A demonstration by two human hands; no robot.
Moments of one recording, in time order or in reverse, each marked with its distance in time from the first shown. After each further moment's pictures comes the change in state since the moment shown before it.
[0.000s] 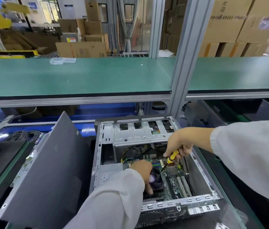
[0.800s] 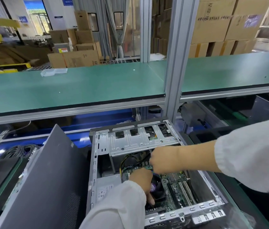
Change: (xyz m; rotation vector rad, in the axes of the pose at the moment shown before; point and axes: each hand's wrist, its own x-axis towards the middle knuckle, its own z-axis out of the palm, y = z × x) left_hand 0.005 0.004 0.001 0.066 -0.010 -0.043; right_hand -0.014 -0.015 0.033 -1.561 0.769 -0.751
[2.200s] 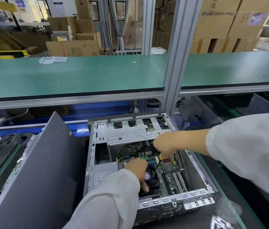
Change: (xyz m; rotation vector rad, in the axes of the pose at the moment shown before) left_hand -0.005 -0.003 0.003 -0.080 0.013 0.010; right_hand 0.001 0.013 0.012 0.744 -0.452 0.368
